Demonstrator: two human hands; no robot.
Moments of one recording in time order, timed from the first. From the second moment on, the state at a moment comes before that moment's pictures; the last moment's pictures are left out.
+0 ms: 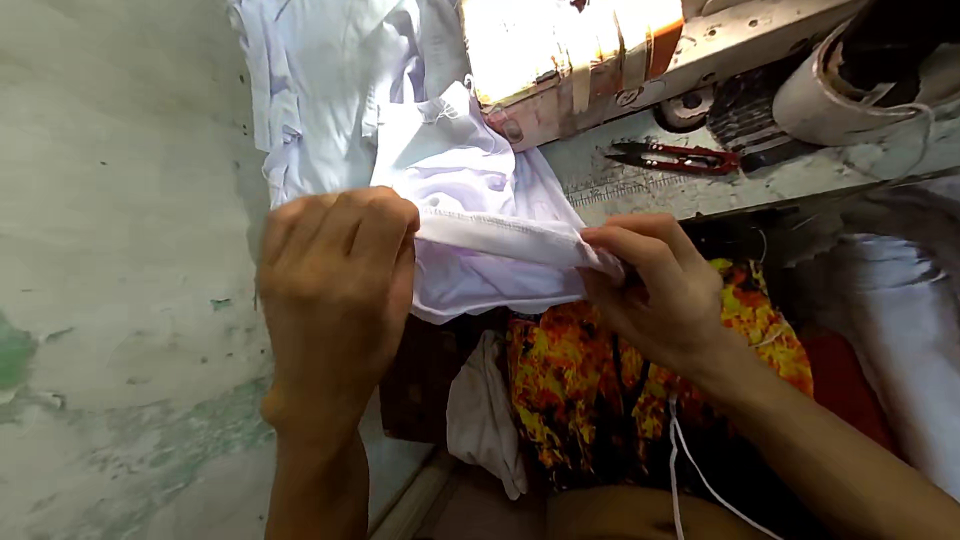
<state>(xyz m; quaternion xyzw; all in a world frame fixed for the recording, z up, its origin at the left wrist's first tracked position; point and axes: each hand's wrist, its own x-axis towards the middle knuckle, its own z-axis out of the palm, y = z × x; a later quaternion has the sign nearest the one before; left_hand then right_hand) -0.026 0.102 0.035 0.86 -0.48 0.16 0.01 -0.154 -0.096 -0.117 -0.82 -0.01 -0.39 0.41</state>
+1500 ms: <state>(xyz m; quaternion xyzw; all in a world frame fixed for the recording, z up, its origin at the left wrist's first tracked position) -0.060 0.114 -0.005 0.85 -0.41 0.28 0.19 -0.118 -0.083 -0.089 -0.86 -0.08 -0.41 0.30</state>
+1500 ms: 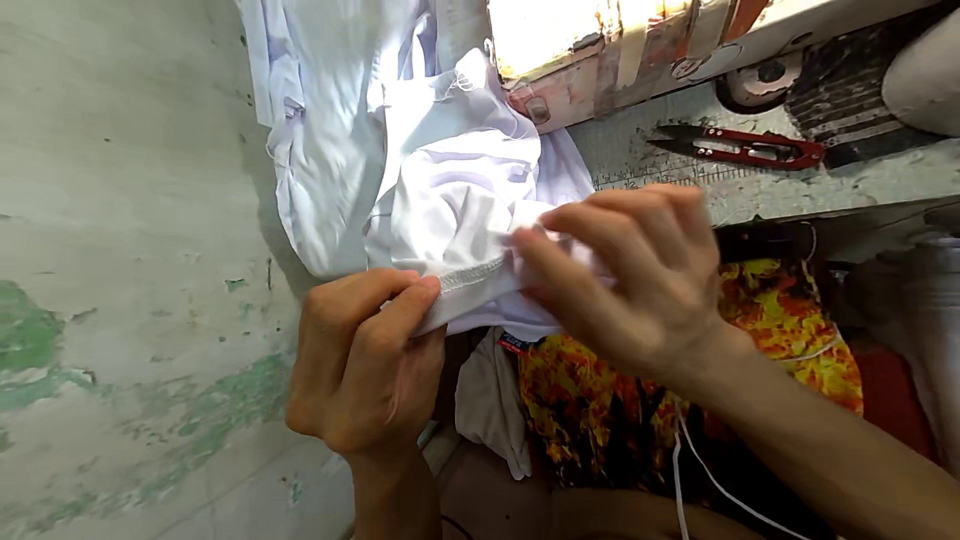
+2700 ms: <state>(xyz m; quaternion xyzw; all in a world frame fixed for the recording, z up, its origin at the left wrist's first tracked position) 0.128 -0.099 -0.017 0.89 -0.40 0.02 0.22 -0.072 -0.160 -0.091 -0.66 0.14 -0.33 0.67</state>
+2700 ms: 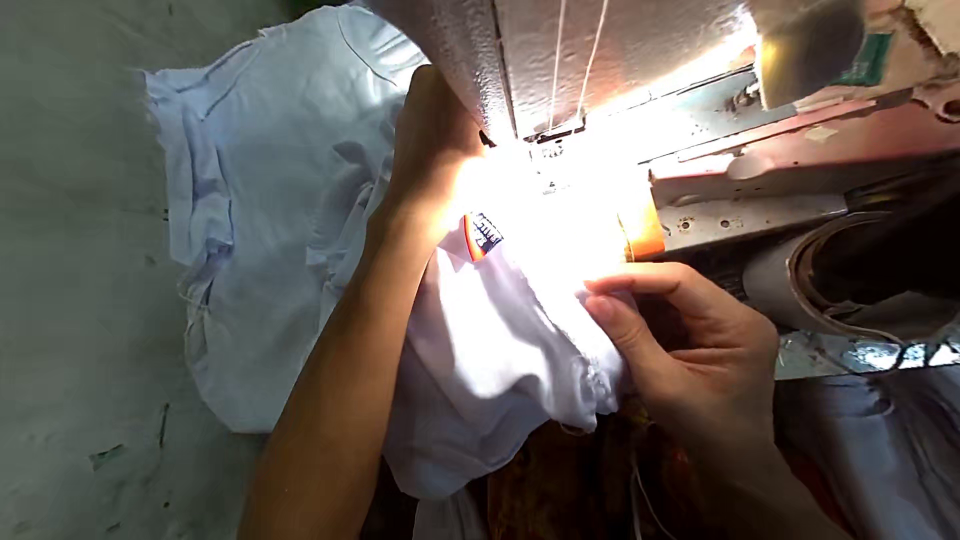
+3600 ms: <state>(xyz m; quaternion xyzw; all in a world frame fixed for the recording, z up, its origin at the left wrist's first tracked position) 0.129 -0.077 -0.010 0.87 -0.44 0.14 0.18 -0.074 -0.172 -0.092 -0.83 0.09 -0.30 0.46</state>
